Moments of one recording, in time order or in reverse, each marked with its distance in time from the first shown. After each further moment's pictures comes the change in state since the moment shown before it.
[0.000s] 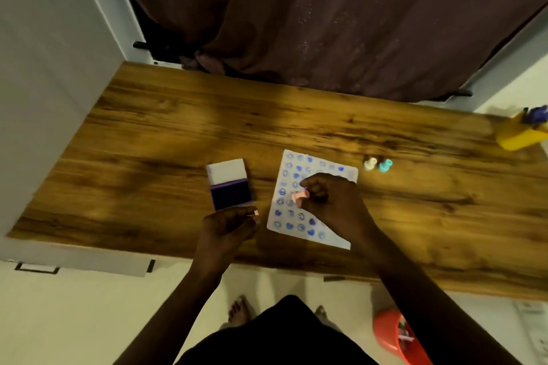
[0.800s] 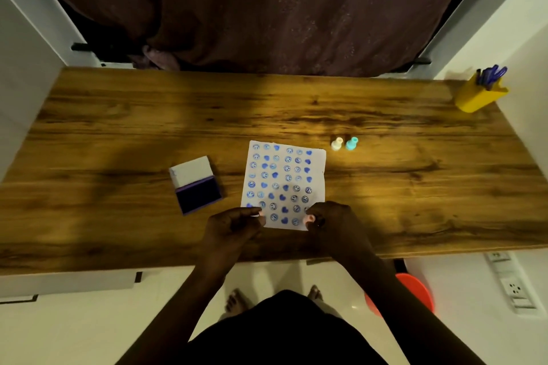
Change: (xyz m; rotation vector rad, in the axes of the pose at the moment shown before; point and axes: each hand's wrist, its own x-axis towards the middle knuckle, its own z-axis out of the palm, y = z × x) left_hand 0.002 -0.012 0.054 0.097 -0.131 -0.141; right_hand -0.064 0.076 -0.003 -0.362 -0.011 0.189
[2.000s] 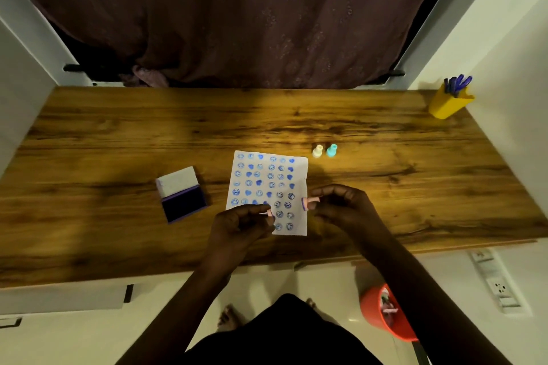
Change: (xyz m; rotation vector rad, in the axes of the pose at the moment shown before) left_hand -0.016 0.022 0.045 -0.014 -0.088 0.079; right_hand -0.017 0.007 -0.076 0.994 -0.049 0.141
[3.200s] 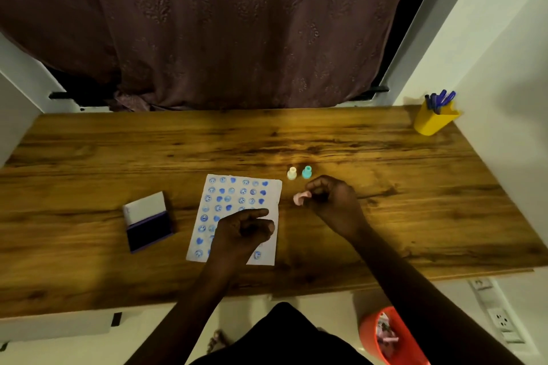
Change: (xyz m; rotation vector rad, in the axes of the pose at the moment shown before) left_hand 0.042 0.015 0.090 0.189 0.048 0.087; right_hand 0.078 -0.004 -0.076 -0.440 0.148 -0.204
